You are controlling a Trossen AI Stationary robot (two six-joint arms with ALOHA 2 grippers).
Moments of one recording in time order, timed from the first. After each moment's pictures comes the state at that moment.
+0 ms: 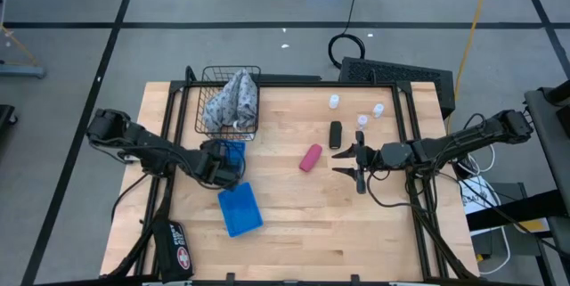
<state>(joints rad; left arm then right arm) -0.26 1.46 0.72 -0.91 -0.45 -1.79 0.23 0.89 0.42 0.18 0.26 0.07</state>
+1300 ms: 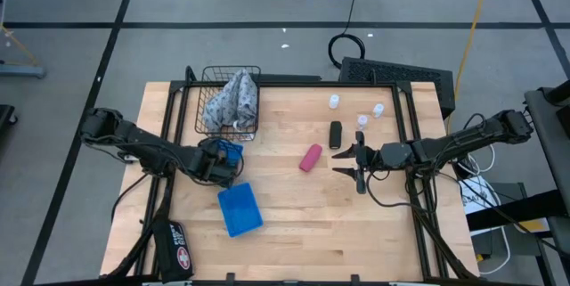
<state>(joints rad) -0.25 1.38 0.72 -0.94 -0.37 -1.73 0.23 0.90 0.42 0.17 0.26 0.08</state>
